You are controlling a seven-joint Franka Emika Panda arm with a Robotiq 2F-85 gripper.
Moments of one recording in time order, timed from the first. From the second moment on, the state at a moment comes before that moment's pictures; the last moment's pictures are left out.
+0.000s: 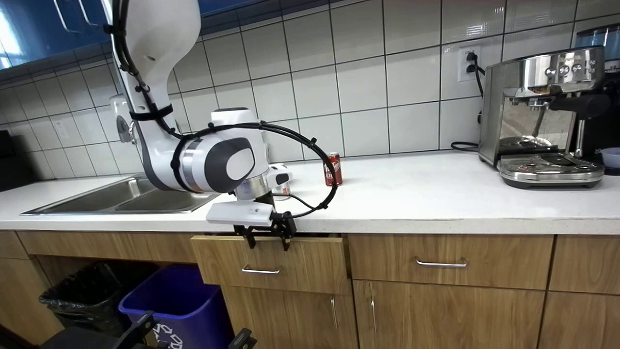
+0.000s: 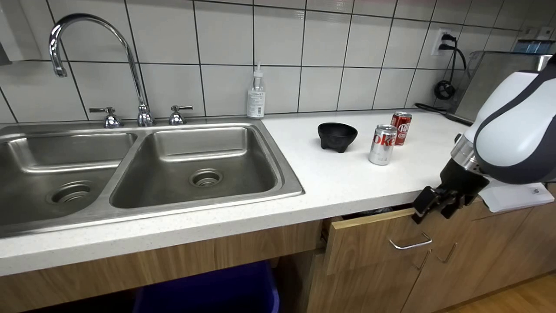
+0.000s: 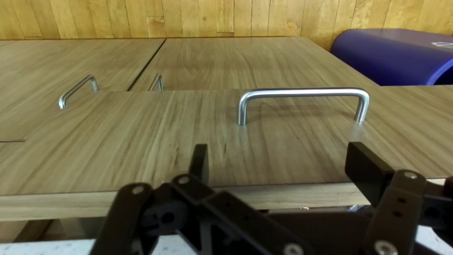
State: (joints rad) arm -0.28 0.39 0.18 -2.59 -0.04 3.14 -0.20
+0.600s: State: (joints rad) arm -0.41 0.35 0.32 -2.67 -0.04 3.19 -0.20
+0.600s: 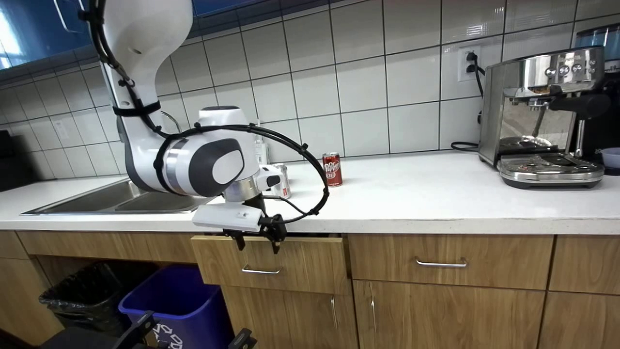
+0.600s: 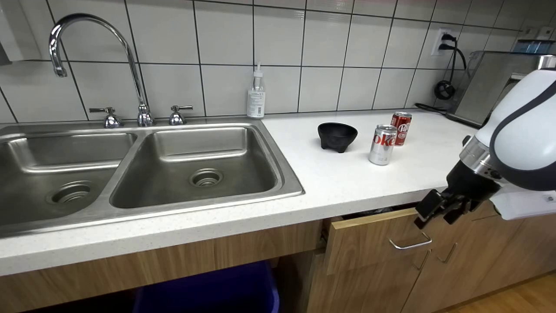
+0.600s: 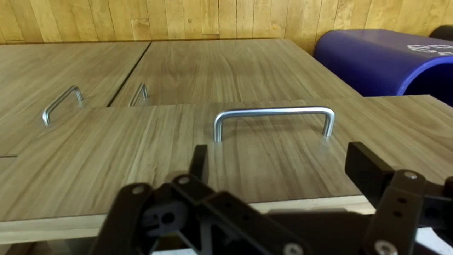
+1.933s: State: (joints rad) arm -0.58 -0.05 0.57 -2.77 0.16 2.85 -0.20
